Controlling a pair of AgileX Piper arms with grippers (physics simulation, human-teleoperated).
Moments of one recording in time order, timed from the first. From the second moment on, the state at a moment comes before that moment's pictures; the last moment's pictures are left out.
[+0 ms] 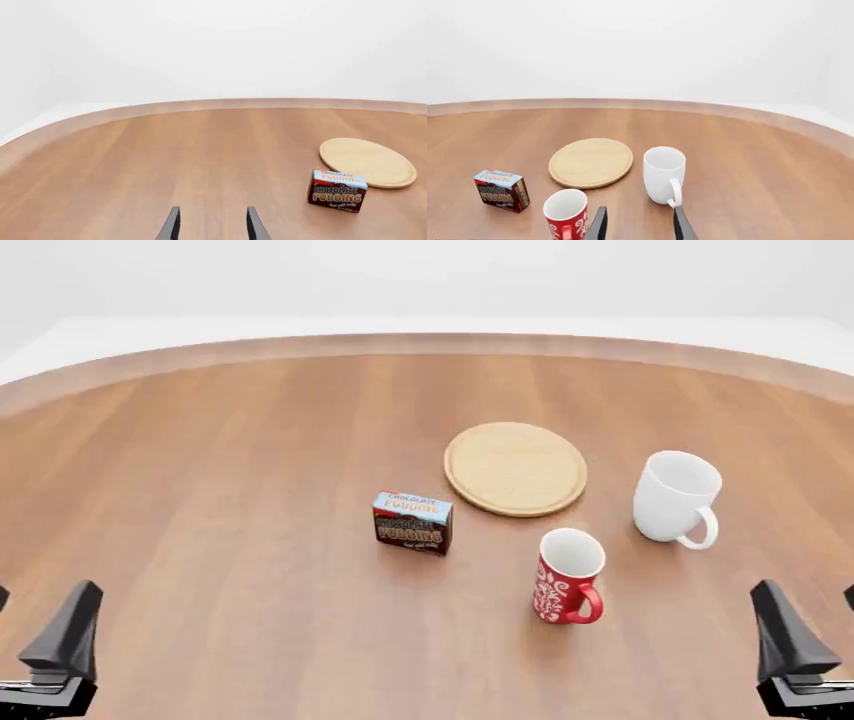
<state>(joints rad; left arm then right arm) 0.00 0.00 0.00 0.00 0.00 0.01 0.00 0.00 0.00 0.00</state>
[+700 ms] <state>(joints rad) 0.00 0.00 0.00 0.00 0.00 0.04 0.26 -0.38 0.08 -0.07</state>
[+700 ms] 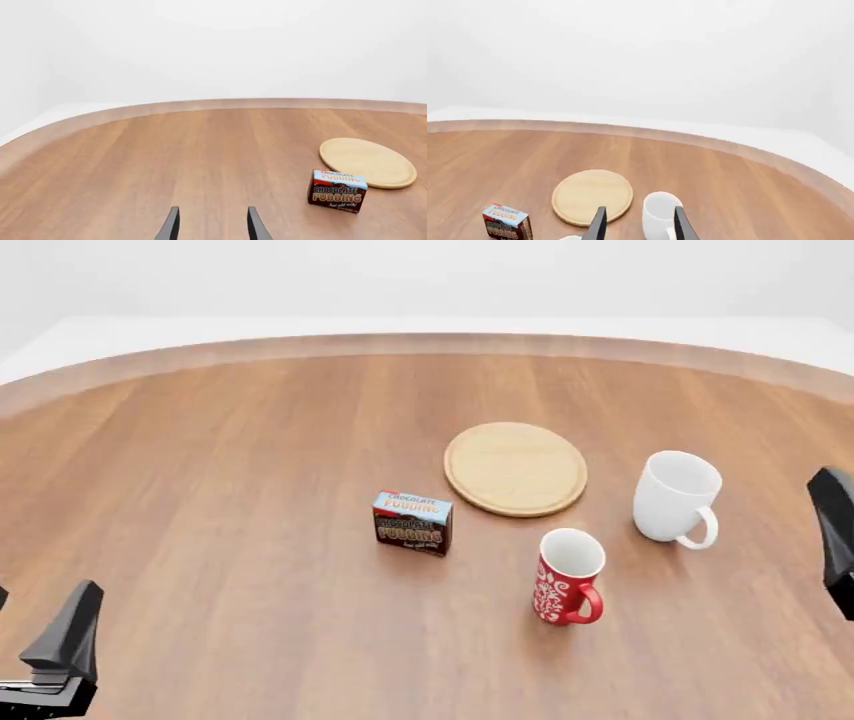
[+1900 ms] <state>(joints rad) 0.00 0.00 0.00 0.00 0.00 0.59 1.15 -1.00 0.25 -0.49</state>
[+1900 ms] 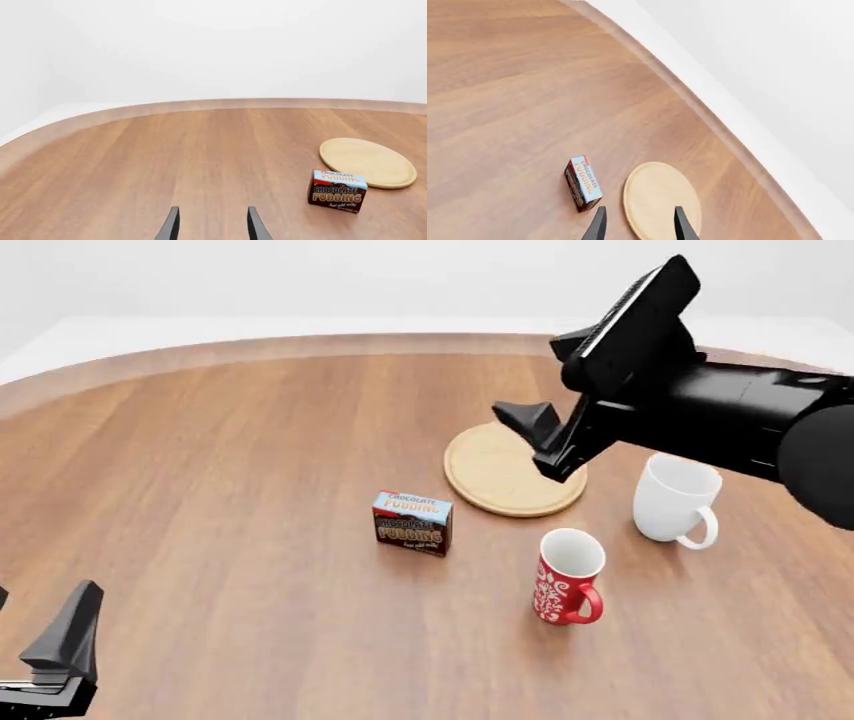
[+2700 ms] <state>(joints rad) 0.00 0.00 0.00 0.00 0.00 0.71 1.40 -0.94 0.12 -0.48</state>
